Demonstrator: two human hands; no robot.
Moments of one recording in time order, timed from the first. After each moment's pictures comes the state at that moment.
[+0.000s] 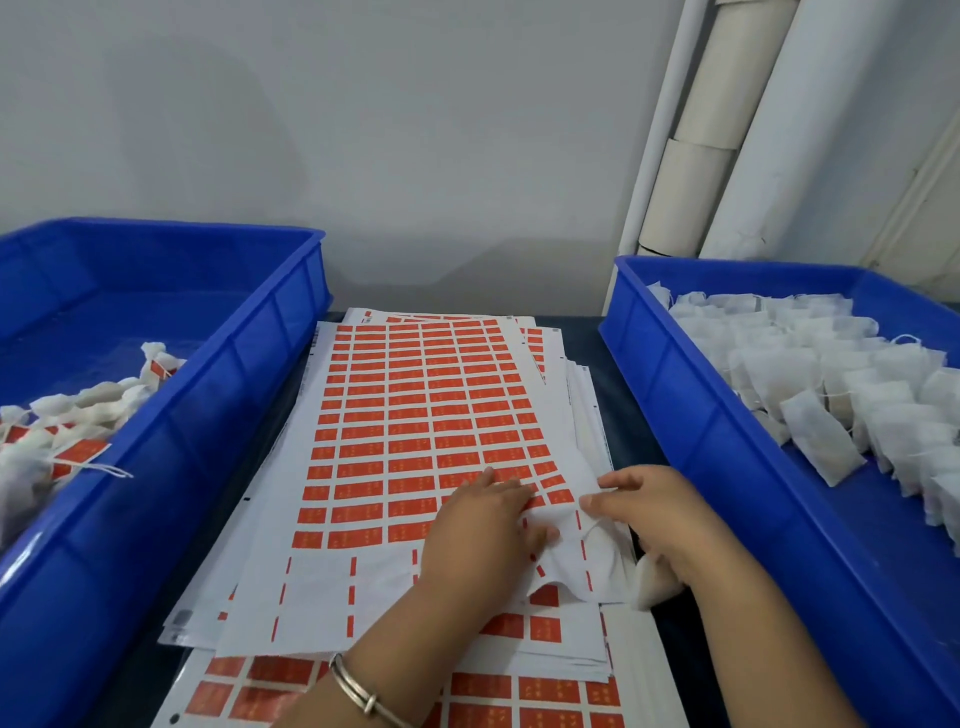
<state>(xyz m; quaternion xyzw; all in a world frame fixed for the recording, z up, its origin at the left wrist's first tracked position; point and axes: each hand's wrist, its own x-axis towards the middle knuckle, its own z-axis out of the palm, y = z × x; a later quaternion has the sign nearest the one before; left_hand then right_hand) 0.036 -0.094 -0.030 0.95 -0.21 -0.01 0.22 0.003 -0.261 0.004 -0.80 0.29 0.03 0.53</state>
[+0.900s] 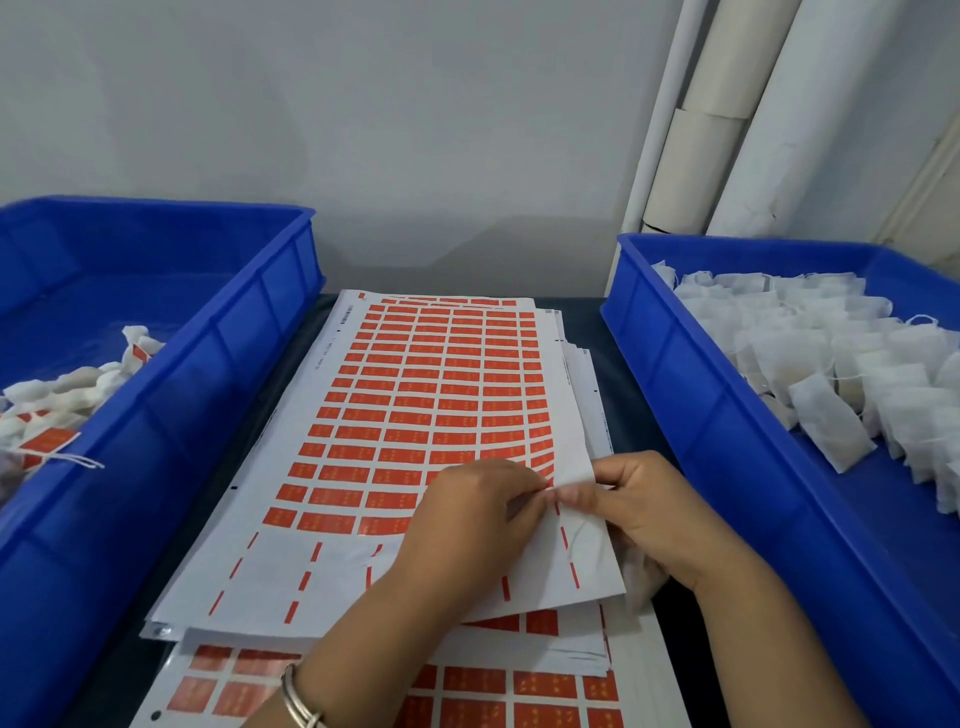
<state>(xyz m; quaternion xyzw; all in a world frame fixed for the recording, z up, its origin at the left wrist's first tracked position) 0.023 -0.078 0.003 0.89 -0.30 0.05 0.35 -0.013 -0.250 0.014 -0.77 0.08 0.07 0.63</state>
